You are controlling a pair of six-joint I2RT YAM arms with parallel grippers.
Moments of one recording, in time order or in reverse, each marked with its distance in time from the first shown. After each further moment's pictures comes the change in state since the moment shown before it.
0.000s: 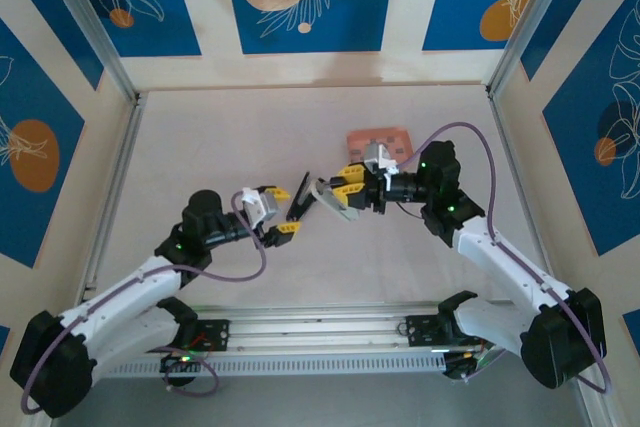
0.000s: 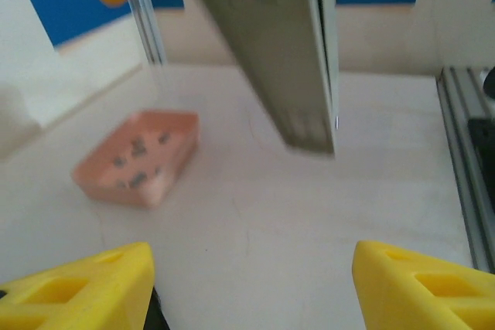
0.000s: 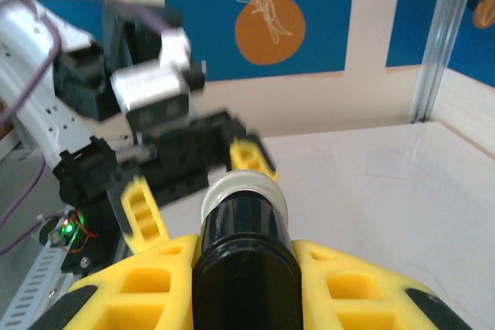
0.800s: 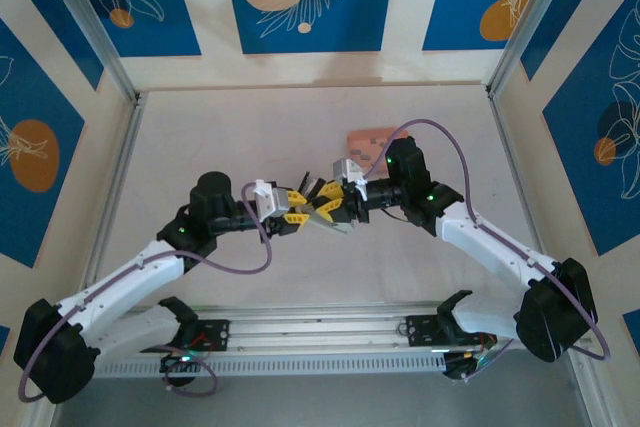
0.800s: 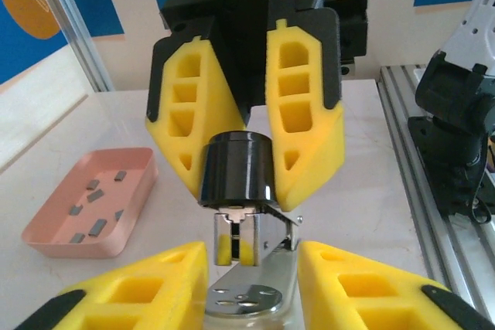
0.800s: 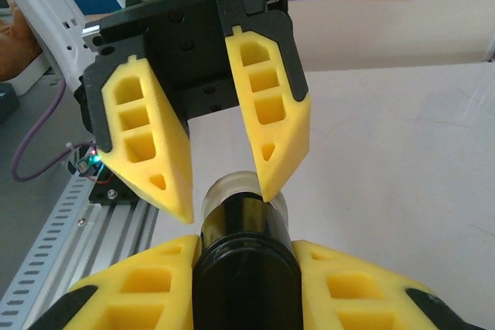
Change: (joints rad) left arm -0.048 0.098 0.161 -0.156 0.105 0.104; right arm 0.116 0.130 0.097 -0.265 0.040 -0.223
